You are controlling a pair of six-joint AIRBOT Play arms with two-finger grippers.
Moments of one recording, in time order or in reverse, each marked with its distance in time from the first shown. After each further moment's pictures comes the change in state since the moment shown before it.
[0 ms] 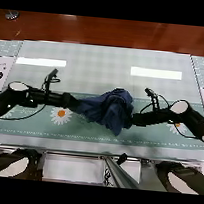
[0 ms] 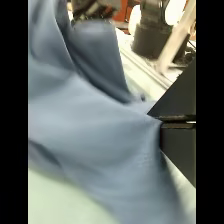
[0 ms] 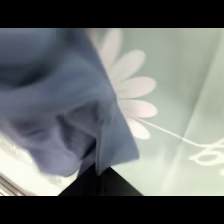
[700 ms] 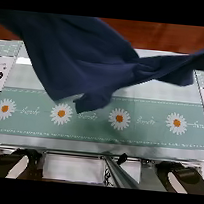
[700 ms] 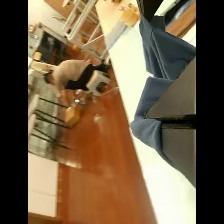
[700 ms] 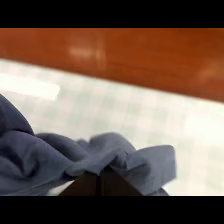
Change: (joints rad) left arm 0.106 0.360 0.748 0.002 0.159 -0.128; right arm 0.000 0.436 0.719 -0.530 0.019 0.308
